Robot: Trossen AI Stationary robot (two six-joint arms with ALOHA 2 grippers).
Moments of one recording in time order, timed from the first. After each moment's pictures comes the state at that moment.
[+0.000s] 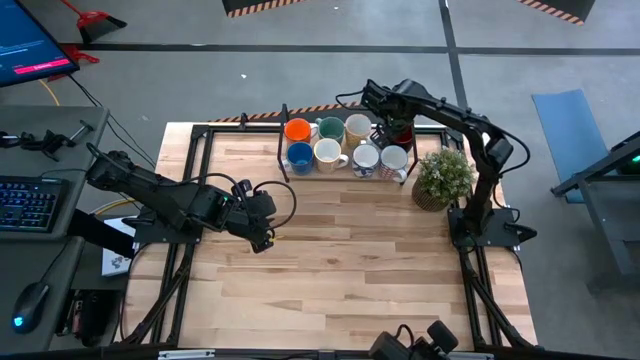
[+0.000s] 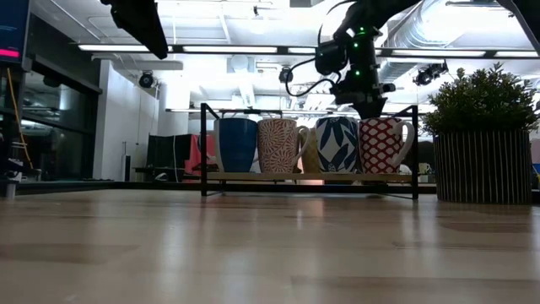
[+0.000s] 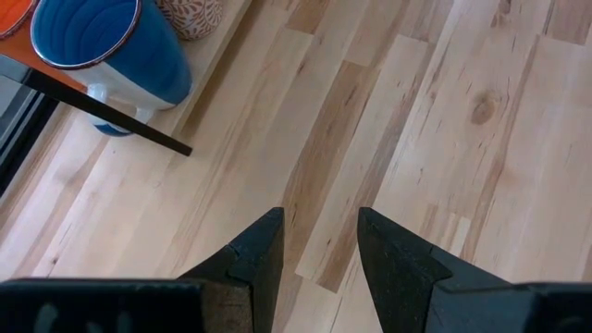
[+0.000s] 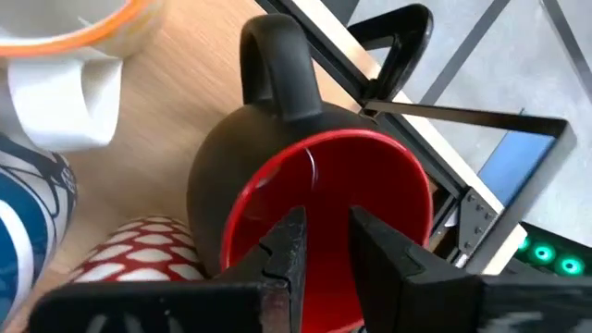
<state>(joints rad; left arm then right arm) -0.35 1.33 1.21 -1.04 -0.51 -0.62 -0.68 1.84 1.69 -1.34 0.35 0.17</state>
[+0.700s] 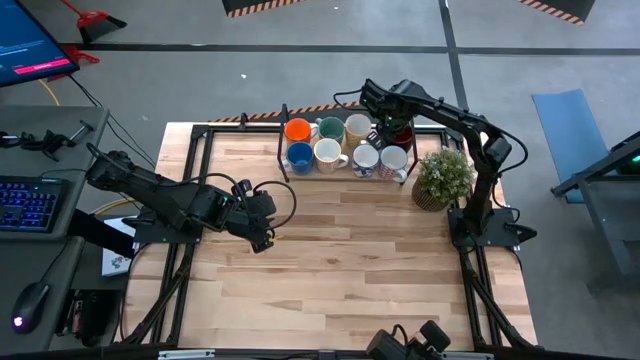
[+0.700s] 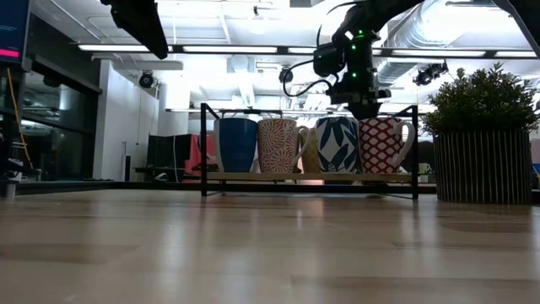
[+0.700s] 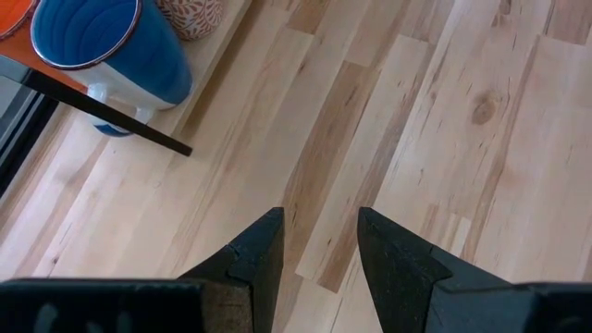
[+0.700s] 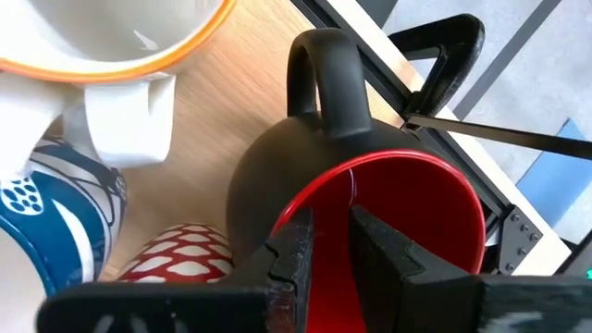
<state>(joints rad) -0.35 1.33 1.21 -1.04 -0.51 -0.62 -0.68 1.86 1.69 -1.30 0.26 0.15</state>
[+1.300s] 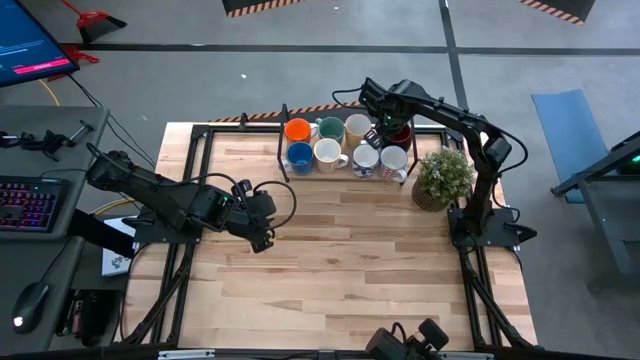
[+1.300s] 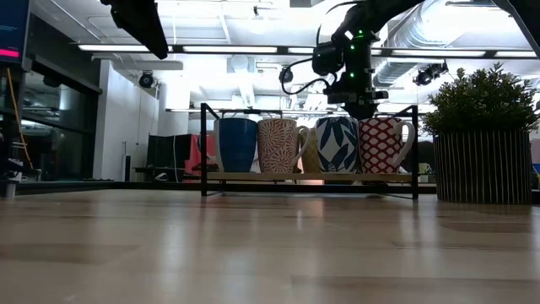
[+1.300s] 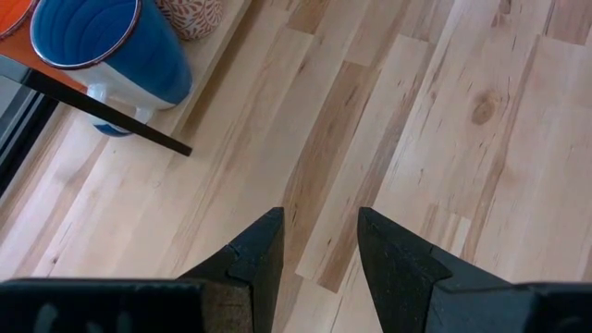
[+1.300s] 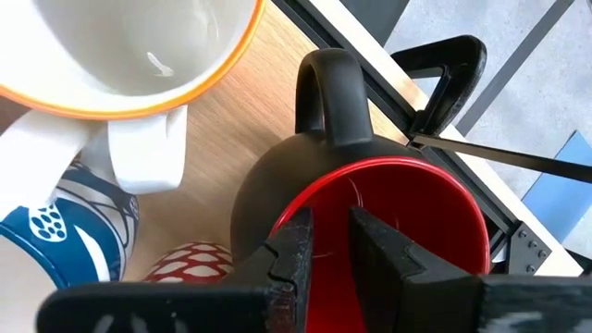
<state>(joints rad) -0.35 1.33 1.21 -1.04 -0.51 -0.62 -0.68 1.86 1.69 -1.26 0.25 0.15</state>
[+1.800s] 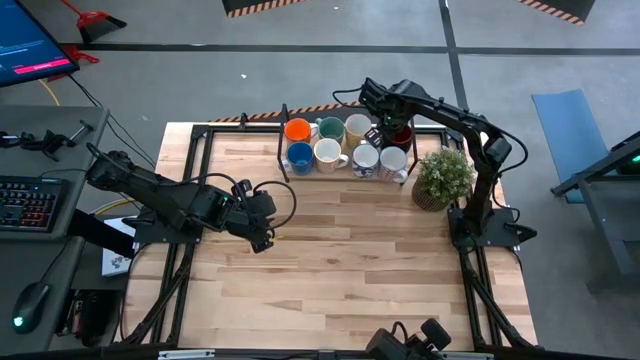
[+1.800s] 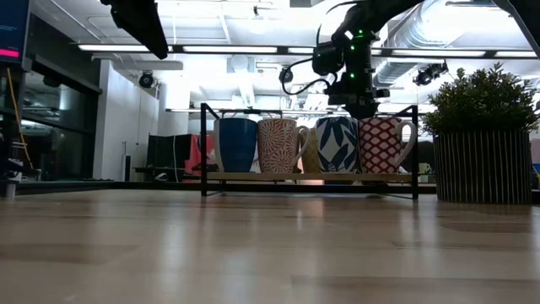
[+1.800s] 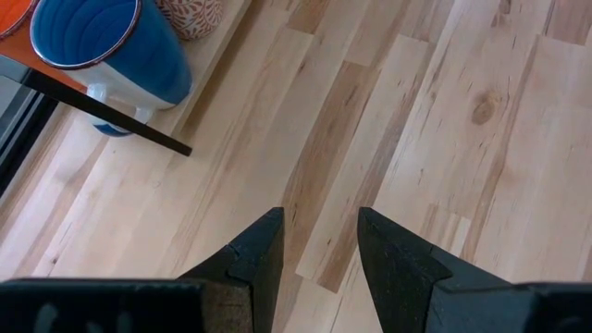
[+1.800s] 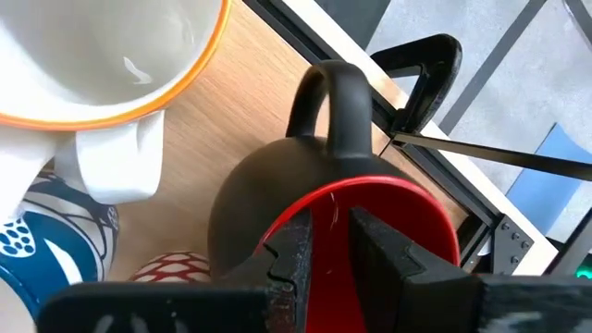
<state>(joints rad) -0.35 1.33 1.21 -1.04 -0.51 -0.62 -0.68 1.86 1.69 -1.26 0.29 0.17</state>
